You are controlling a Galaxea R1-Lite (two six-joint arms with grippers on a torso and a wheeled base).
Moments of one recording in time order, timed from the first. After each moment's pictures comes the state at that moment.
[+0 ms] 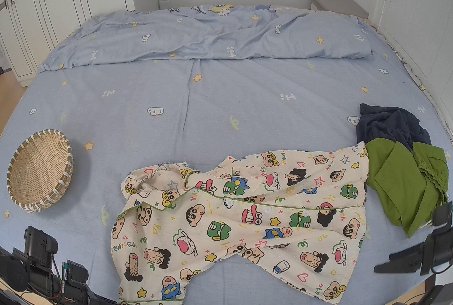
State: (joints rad) left arm 0.05 1.44 -0.03 -0.12 -0.76 0.26; right arm 0.31 0.96 -0.50 0.37 0.46 0.34
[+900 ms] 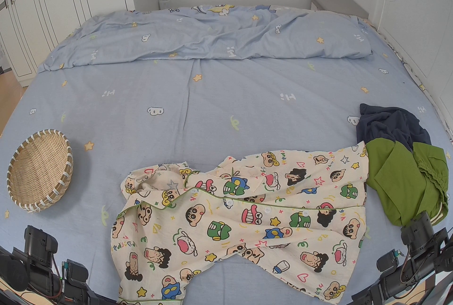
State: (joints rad) left arm 0.05 1.44 -0.04 -0.13 -0.76 0.26; right arm 0.34 1.51 -0.10 -0.16 0.61 0.14
